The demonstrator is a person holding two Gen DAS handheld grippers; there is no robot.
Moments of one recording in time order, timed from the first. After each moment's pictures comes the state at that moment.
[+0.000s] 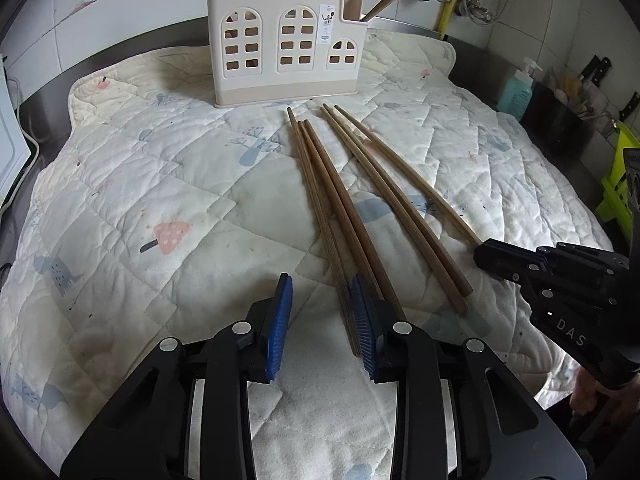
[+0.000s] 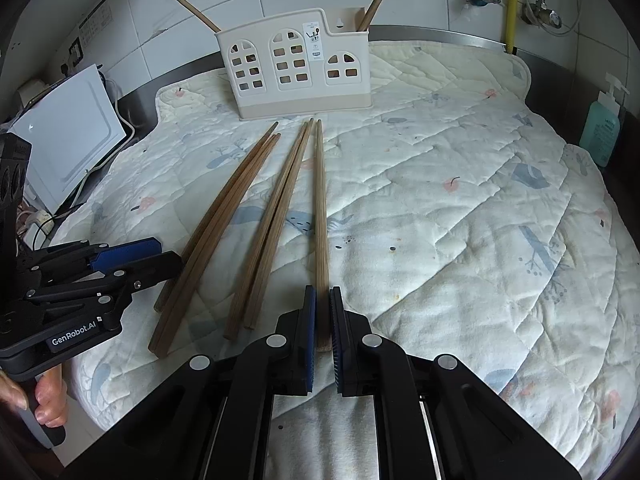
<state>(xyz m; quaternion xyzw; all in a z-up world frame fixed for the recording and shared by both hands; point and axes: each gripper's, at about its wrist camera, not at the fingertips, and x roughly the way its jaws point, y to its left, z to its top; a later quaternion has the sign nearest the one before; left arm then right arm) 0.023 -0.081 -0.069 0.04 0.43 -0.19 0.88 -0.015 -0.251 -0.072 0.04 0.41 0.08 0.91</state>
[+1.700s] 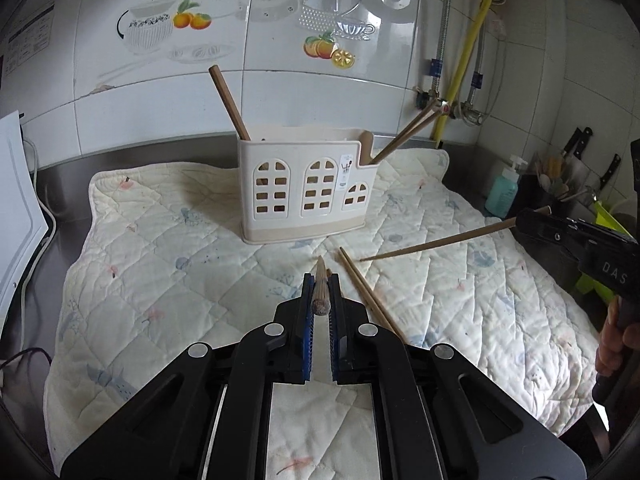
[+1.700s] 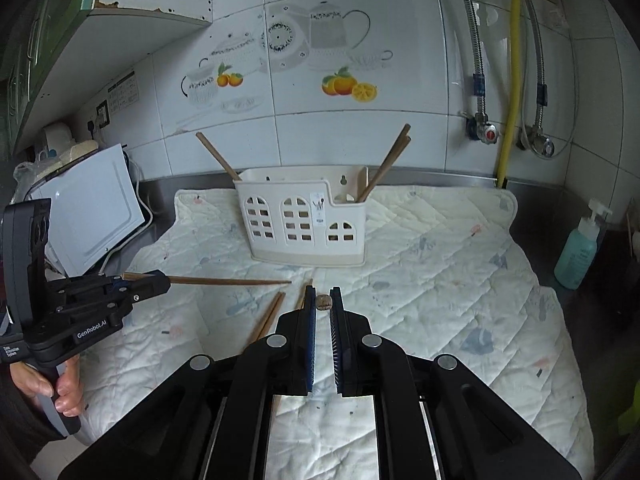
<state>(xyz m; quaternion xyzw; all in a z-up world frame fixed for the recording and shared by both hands) 0.049 -0.047 0.030 0.00 0.29 -0.21 0.93 0.004 -0.273 0.066 0.01 0.26 0.10 0.96</state>
